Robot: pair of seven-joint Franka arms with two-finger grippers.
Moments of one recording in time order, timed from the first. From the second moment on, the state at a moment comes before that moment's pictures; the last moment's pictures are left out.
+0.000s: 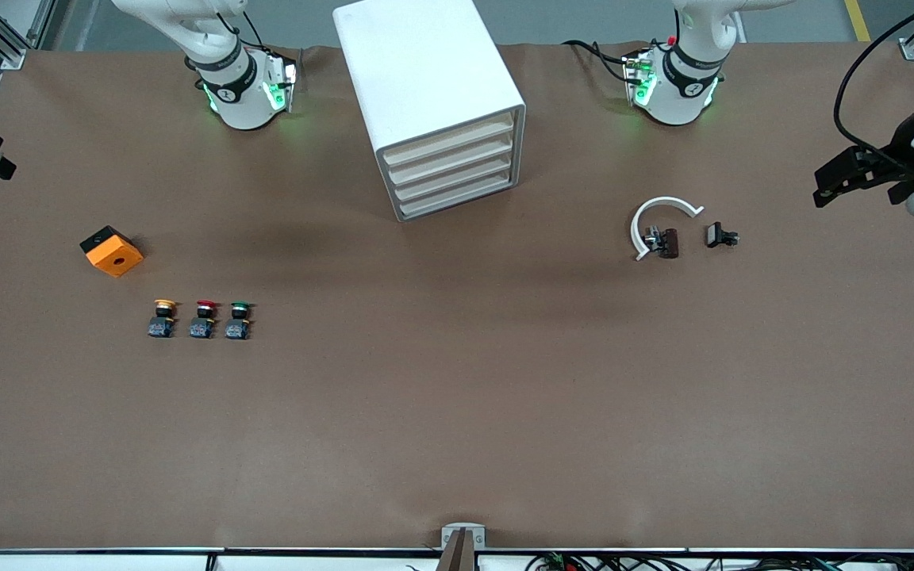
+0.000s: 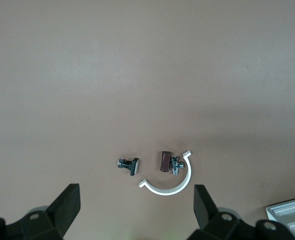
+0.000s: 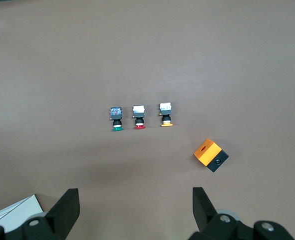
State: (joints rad) left arm 0.07 -0.02 -0.13 -1.58 0.03 1.54 -0.07; right arm -0.04 -0.10 -0.07 -1.54 0.02 1.49 0.01
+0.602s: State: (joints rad) left arm 0.03 0.16 -0.18 -1.52 0.03 1.59 -0.07; right arm -0.05 0.00 -0.07 -1.54 0.03 1.49 0.01
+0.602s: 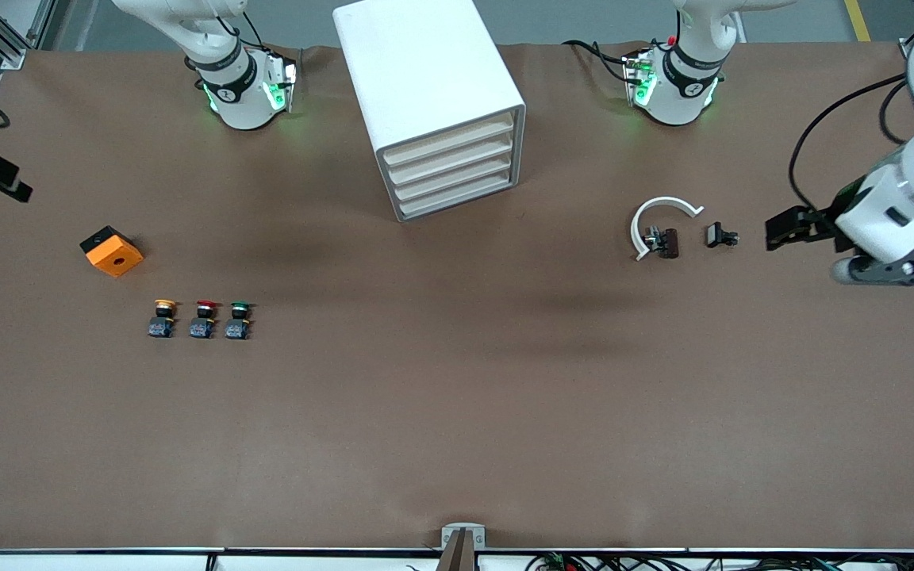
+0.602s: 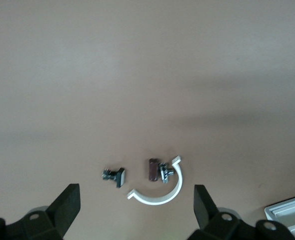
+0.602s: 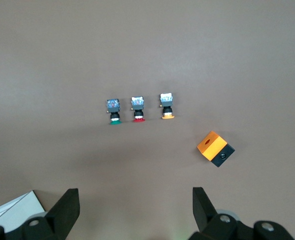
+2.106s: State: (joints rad) left arm -0.36 0.48 -0.20 -1.48 -0.20 1.89 -1.11; right arm -0.15 0.35 -0.06 -1.85 -0.01 2.20 -0.15
